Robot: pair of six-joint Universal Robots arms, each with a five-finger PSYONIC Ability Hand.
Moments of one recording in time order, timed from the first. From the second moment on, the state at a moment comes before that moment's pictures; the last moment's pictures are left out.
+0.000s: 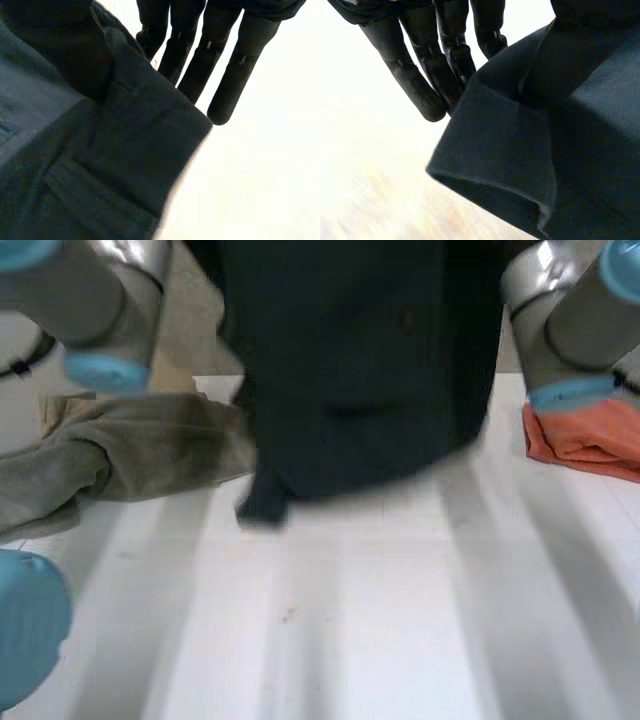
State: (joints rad) left arm 4.29 -2.50 -0.08 3.16 -1.52 3.49; right arm 1.93 -0.74 0.42 -0.23 1.45 2.98; left_hand 1.16 1.19 1.18 1.19 0.98; right_hand 1.13 1.18 1.18 1.19 0.98
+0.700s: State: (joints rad) left arm 4.27 -2.00 -1.50 3.15 -1.50 3.57; right arm 1.95 -1.07 1.53 -0.12 1.39 2.72; left_hand 1.16 1.20 1.18 1.19 0.98; right_hand 1.13 1.18 1.19 1.19 0.98
